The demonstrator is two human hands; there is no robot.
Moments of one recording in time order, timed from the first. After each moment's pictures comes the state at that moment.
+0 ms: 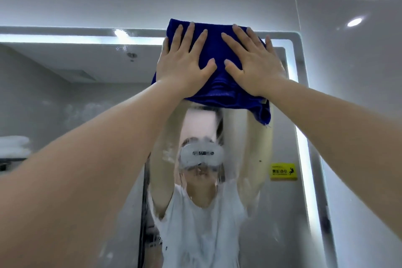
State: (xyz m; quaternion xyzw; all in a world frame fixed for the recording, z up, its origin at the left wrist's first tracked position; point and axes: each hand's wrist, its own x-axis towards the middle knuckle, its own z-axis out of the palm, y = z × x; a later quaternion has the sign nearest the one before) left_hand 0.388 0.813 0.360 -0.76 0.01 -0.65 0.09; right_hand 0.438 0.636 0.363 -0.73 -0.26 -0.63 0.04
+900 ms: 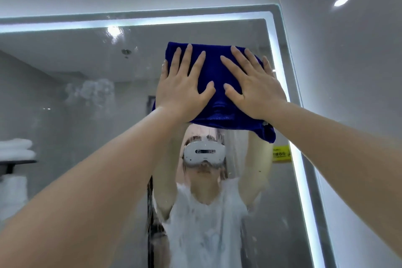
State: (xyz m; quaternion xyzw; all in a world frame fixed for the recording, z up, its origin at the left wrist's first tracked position) left_hand 0.394 0.802 0.254 -0.76 0.04 -0.64 0.11; right_hand 0.446 0.621 0.247 -0.73 -0.26 -0.63 0.05
